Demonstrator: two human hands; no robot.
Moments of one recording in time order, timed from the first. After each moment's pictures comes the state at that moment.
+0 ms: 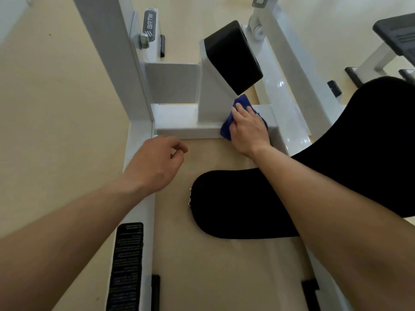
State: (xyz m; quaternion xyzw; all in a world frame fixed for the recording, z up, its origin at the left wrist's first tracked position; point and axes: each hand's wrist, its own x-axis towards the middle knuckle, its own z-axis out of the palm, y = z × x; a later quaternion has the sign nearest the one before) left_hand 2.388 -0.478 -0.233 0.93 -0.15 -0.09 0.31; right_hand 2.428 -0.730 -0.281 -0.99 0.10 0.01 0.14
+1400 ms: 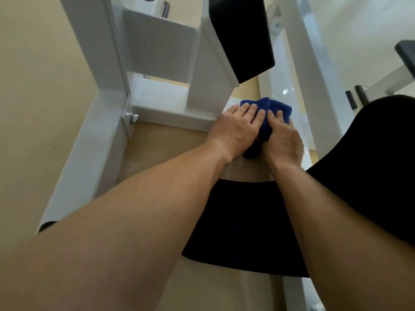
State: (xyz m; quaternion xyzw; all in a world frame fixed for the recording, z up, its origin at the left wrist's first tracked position) left_hand 2.453 -0.676 -0.308 0.93 -0.35 0.06 0.07; right_hand 2.415 -0.808 -0.310 -0.97 0.21 -0.11 0.07
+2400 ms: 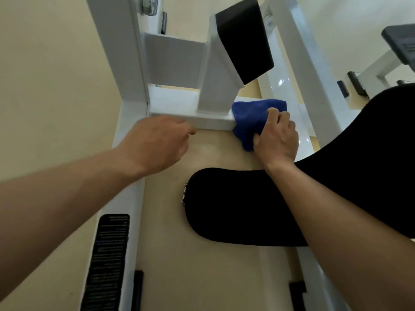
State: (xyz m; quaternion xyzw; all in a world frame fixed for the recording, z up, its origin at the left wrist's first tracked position) left_hand 2.407 -0.486 -0.247 0.93 -0.34 0.07 0.11; right_hand 2.390 -0.759 -0.288 -0.98 0.20 -0.08 0.01
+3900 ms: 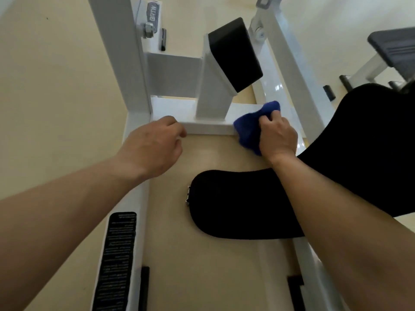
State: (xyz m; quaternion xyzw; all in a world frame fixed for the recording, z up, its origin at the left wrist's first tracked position) left_hand 2.393 -0.477 -0.229 0.95 -0.26 0.02 0.17; right_hand 2.394 -0.769 -0.269 -0.99 0.09 -0.06 -0.12
